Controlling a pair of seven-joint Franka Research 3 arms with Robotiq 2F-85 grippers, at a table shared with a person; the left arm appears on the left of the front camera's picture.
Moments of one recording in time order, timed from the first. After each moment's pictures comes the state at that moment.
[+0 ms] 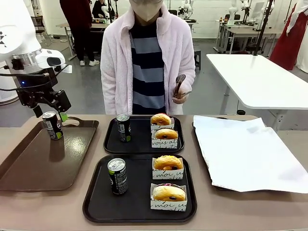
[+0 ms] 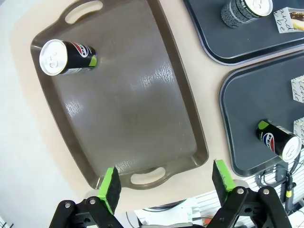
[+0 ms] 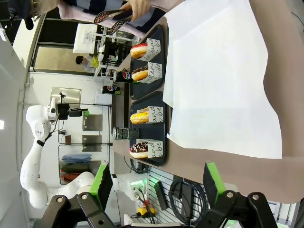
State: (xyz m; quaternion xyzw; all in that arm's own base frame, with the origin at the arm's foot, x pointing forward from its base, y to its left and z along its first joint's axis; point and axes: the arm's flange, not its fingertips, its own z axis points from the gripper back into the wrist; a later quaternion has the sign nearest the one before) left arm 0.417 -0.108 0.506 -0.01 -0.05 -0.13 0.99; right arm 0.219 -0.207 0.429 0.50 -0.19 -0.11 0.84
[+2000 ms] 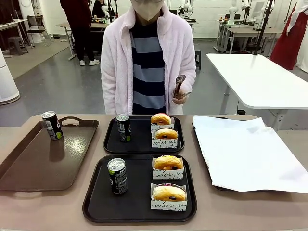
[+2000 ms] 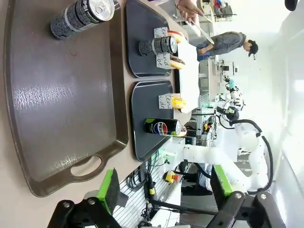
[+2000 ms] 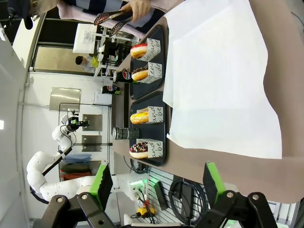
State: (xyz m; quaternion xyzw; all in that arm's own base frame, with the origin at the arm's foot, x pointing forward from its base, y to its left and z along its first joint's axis) left arm 0.366 0.198 0.428 -0.54 -0.06 0.03 0.84; right arm 0.219 -0.207 0.429 0.49 -0.19 -0.11 0.84
